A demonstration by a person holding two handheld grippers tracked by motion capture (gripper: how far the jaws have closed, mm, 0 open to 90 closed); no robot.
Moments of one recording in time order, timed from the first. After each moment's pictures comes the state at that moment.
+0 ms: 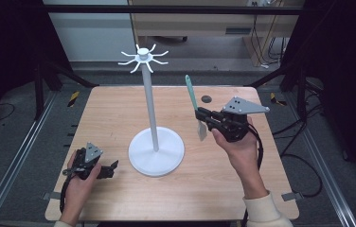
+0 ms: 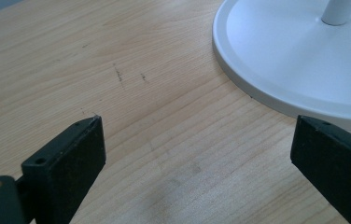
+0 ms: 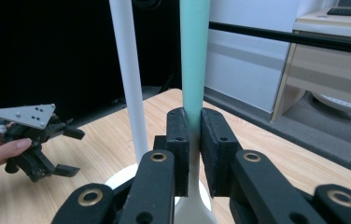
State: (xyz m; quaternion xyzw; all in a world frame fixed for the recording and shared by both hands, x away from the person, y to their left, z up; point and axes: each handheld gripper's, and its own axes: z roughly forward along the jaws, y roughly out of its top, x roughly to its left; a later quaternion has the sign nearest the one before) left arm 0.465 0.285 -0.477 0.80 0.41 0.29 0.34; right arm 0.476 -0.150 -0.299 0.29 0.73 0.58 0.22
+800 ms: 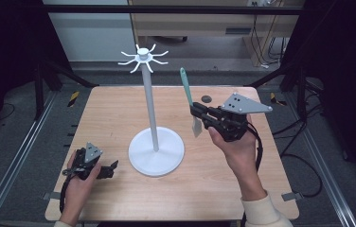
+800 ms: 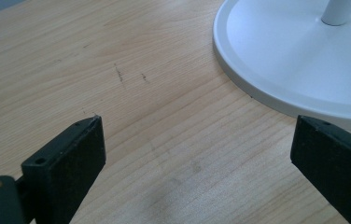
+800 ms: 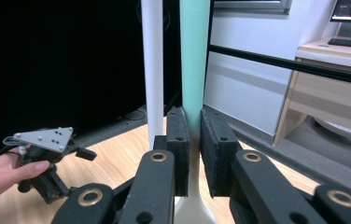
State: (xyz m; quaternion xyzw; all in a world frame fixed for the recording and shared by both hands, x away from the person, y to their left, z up) left arm 0.464 0.286 -0.476 0.79 0.41 0.29 0.34; right arm 0.460 -0.137 -0.273 0.26 0.71 0.61 0.23
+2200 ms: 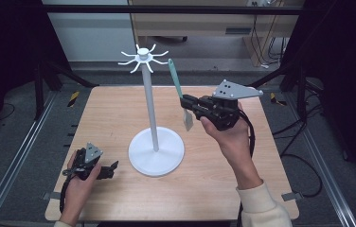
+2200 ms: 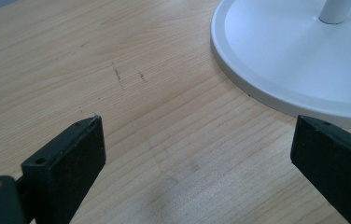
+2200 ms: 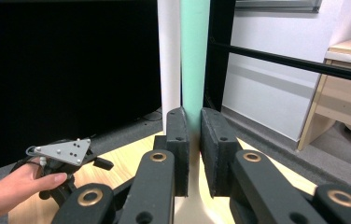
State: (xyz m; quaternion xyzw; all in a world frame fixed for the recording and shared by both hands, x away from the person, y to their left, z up) left arm 0.464 0.285 -0.477 0.80 0.41 0.29 0.34; right arm 0.480 -0.120 -0.256 0.24 0.73 0.62 0.19
